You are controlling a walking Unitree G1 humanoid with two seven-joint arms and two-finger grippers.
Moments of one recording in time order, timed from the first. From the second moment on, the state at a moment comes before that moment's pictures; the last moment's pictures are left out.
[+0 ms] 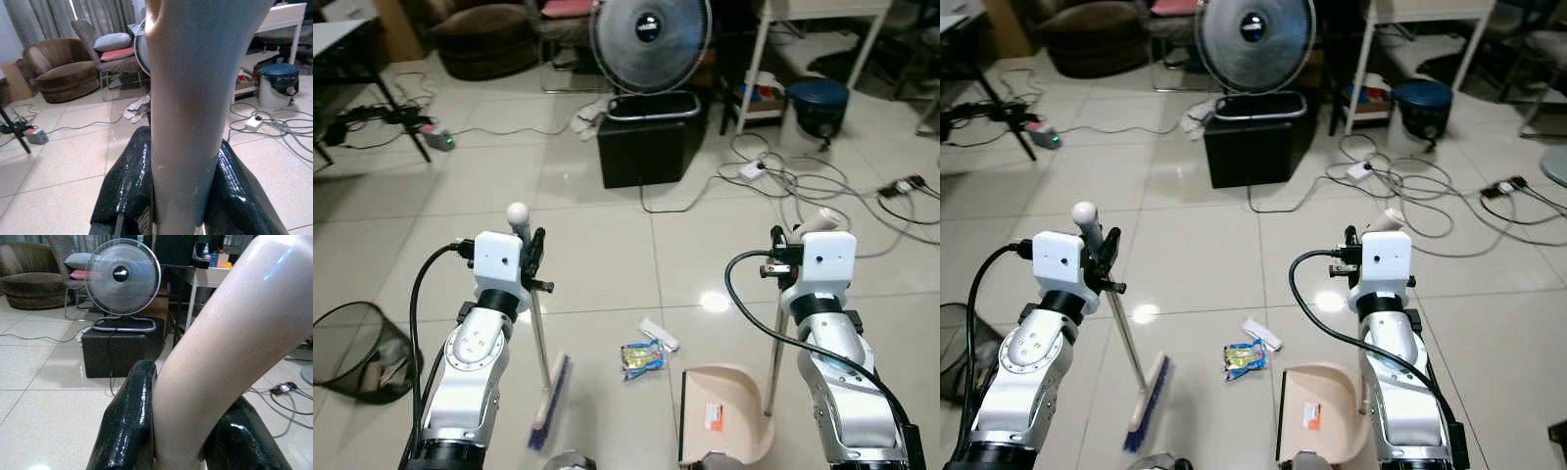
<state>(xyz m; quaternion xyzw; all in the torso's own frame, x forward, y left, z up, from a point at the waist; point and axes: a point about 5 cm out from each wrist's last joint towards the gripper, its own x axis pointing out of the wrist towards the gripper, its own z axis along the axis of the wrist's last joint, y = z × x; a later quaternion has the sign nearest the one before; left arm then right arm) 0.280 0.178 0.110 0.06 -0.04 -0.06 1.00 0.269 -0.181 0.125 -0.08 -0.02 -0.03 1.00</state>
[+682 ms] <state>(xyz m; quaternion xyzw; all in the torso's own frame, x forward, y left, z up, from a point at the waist) 0.281 0.176 0.111 0.06 -0.04 -0.07 1.00 0.269 -0.181 0.124 -0.08 -0.02 -0.03 1.00</state>
